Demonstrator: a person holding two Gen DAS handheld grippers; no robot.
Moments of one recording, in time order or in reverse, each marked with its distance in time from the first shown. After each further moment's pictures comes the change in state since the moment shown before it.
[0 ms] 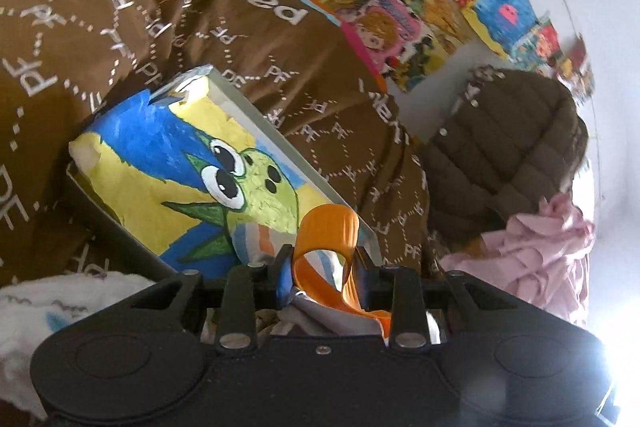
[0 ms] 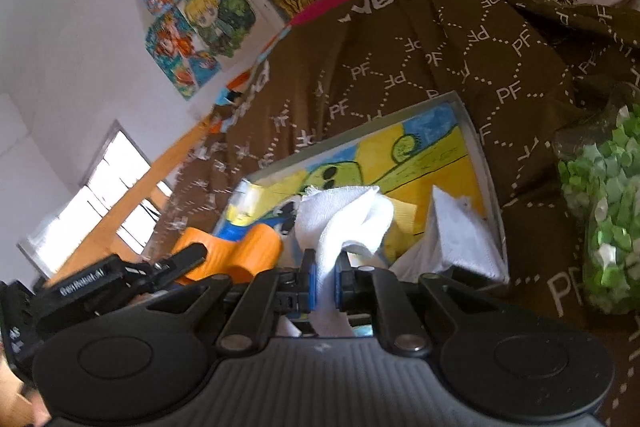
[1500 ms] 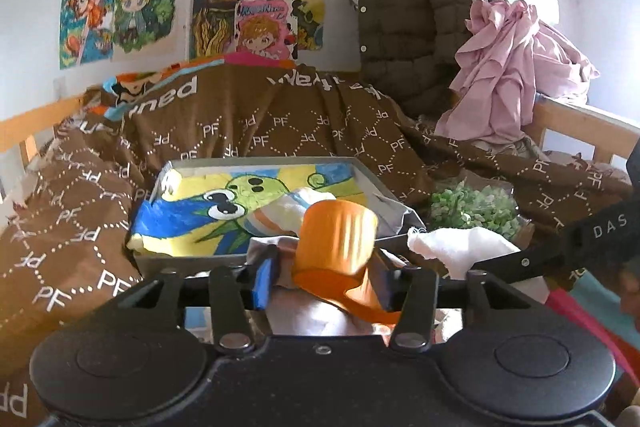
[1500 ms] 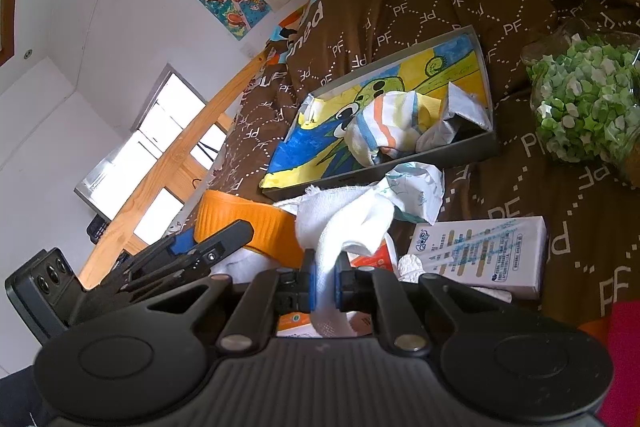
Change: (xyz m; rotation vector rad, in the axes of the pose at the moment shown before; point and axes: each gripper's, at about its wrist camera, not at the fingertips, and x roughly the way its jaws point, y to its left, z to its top) left arm -0.122 -0.096 -0.096 0.829 0.028 0.156; right arm -0.131 0.011 -0.053 0.016 0.194 0.169
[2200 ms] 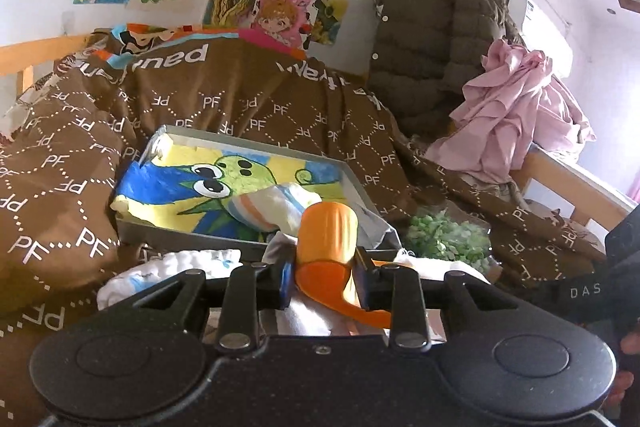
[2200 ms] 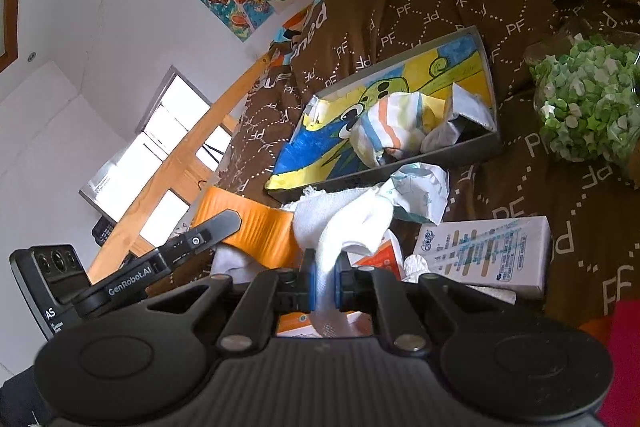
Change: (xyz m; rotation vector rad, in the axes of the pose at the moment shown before) left arm -0.004 0.027 0.009 -0.232 0.022 -0.091; right arm -0.001 0.001 0.000 0.003 0.003 0.015
